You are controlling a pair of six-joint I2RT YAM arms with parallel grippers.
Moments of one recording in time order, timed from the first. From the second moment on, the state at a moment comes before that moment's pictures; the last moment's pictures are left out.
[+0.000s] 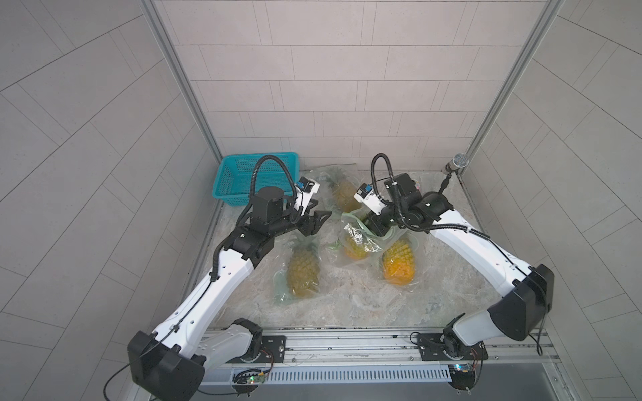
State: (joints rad) left arm -0.40 1.10 1.07 -0.31 0.42 0.01; right arm 0.49 1.45 1.43 -0.78 -0.37 -0.15
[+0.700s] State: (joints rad) left arm -0.38 1.11 1.00 -0.18 0.22 -0.52; right arm 0.39 1.20 1.37 -0.43 -0.46 0.18
